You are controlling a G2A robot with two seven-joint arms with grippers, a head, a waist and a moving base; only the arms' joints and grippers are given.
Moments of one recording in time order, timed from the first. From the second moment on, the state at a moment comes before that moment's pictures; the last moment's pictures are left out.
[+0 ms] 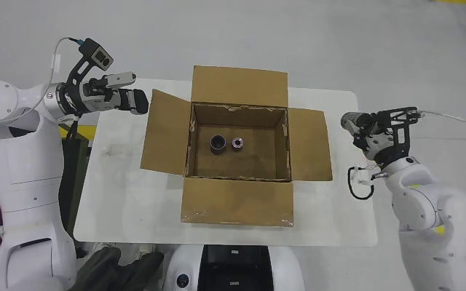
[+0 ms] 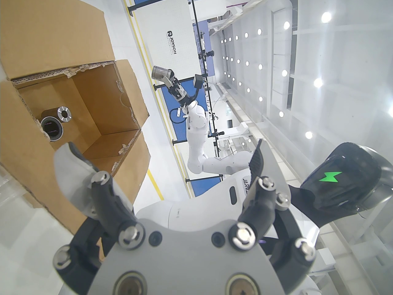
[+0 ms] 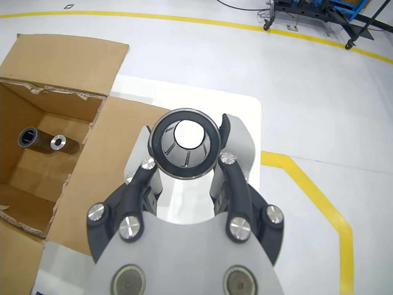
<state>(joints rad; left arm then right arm) 0.92 -0.98 -1.72 -1.45 -0.46 0.10 -1.53 -1.52 -1.13 1.65 -2.07 -1.02 -0.11 0.61</state>
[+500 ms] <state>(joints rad) 0.92 -0.98 -1.72 -1.45 -0.46 0.10 -1.53 -1.49 -1.13 1.49 -2.14 -1.16 -0.21 0.57</state>
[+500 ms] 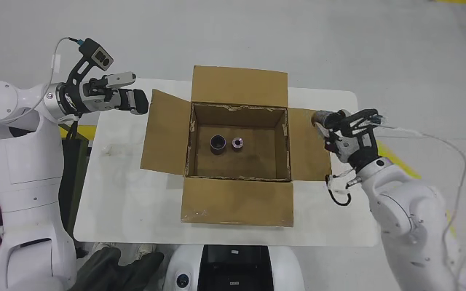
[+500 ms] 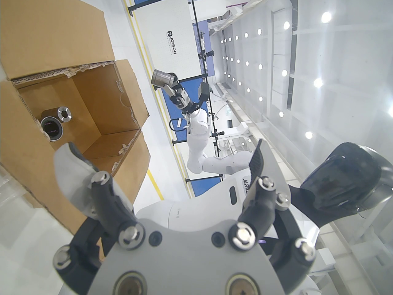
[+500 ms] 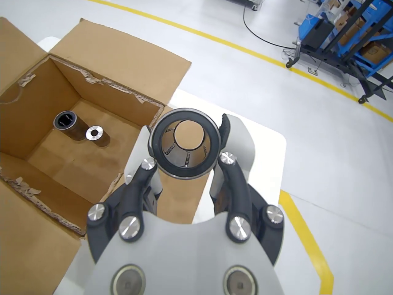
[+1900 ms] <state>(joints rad) 0.92 -0.98 -1.72 -1.45 -0.46 0.10 -1.53 -1.41 -1.13 1.36 -2.11 -1.21 -0.33 0.56</state>
